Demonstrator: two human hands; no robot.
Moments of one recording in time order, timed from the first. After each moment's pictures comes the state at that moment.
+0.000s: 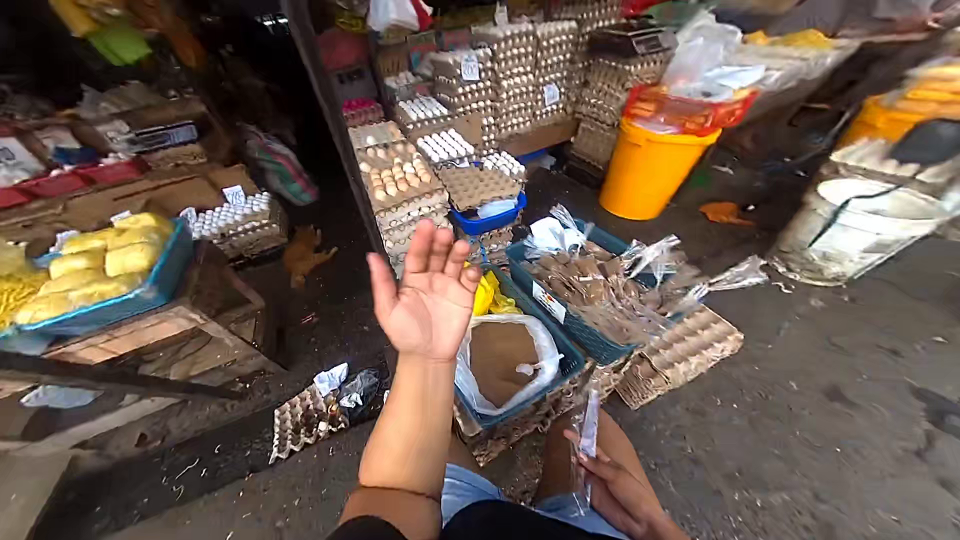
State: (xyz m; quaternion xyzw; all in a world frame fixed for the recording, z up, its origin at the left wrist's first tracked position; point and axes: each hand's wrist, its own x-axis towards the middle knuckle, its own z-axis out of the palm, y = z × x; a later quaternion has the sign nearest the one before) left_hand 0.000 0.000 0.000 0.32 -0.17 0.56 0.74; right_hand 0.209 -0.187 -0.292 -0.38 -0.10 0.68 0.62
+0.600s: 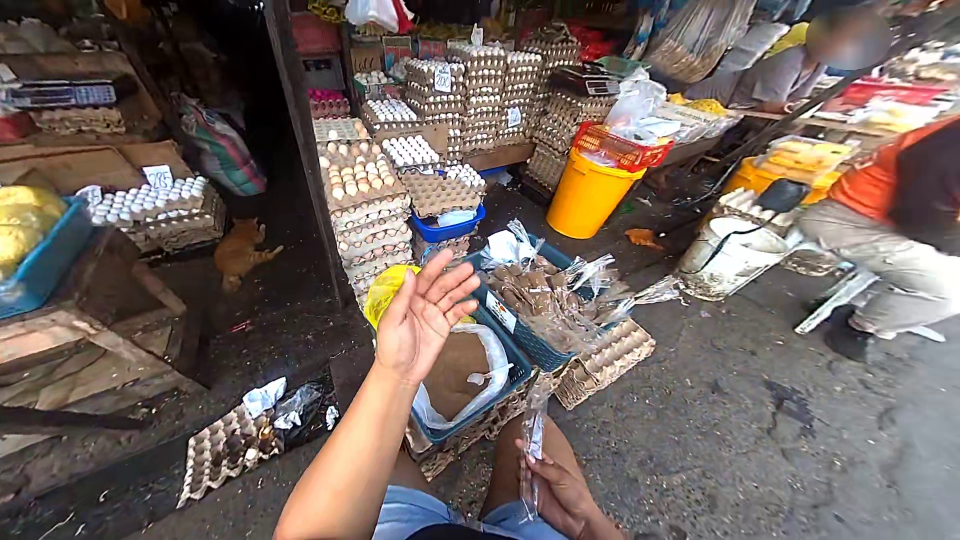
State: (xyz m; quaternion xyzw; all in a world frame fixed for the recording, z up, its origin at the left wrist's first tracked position) left_hand 0.024 0.006 -0.045 0.36 -0.04 0.46 0.81; right_hand 0.231 -0.194 -0.305 -0.33 -0.04 0.69 0.64
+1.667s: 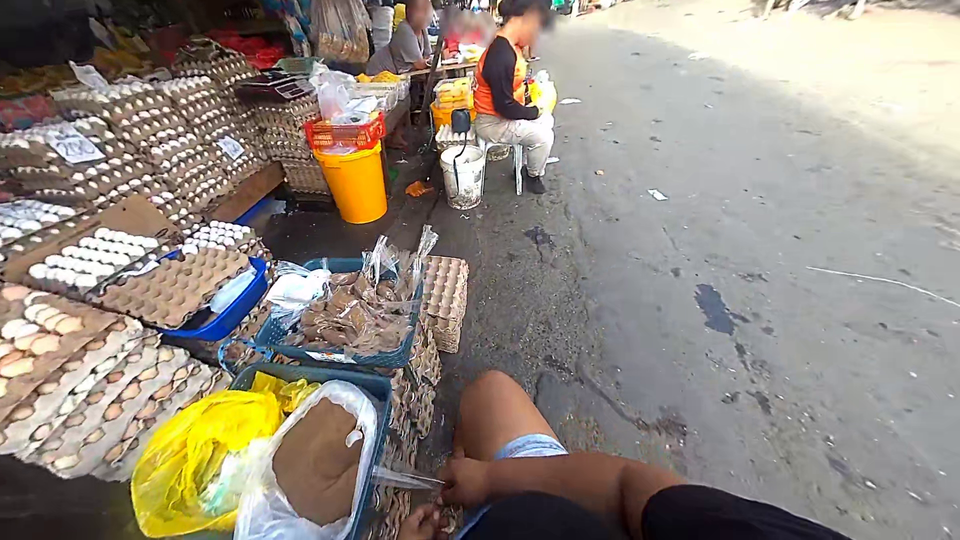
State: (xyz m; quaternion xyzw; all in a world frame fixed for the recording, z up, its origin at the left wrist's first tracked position) left_hand 0.045 -0.096 -0.296 0.66 0.38 -0.13 0.63; right_hand 0.211 -0.187 -0.331 -0.69 -0.45 0.53 0.21
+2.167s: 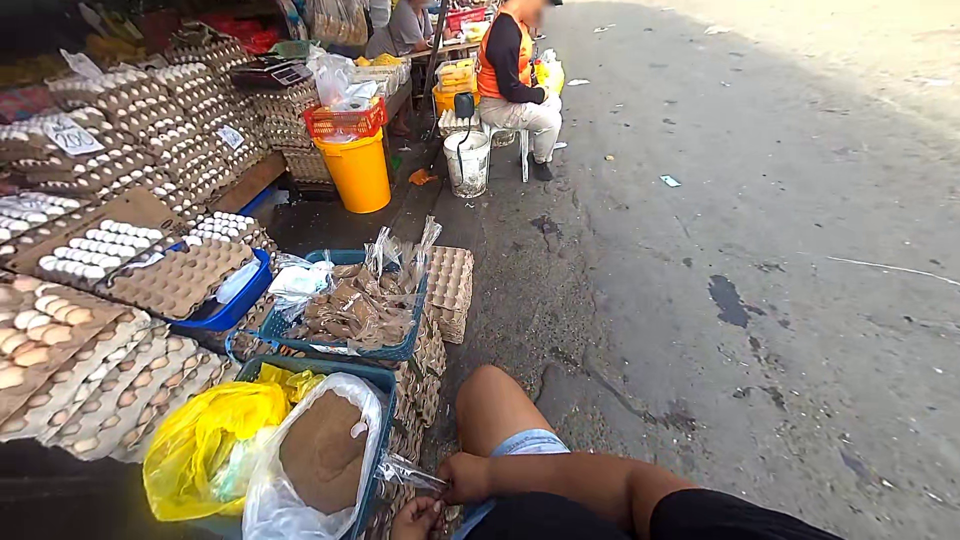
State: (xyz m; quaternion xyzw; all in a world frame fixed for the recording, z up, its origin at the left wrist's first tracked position) left_hand 0.036 -0.089 -0.302 0.61 0.44 -0.06 0.65; right_hand 0.204 -0.180 -0.316 -0.66 -0.52 0.51 0.20
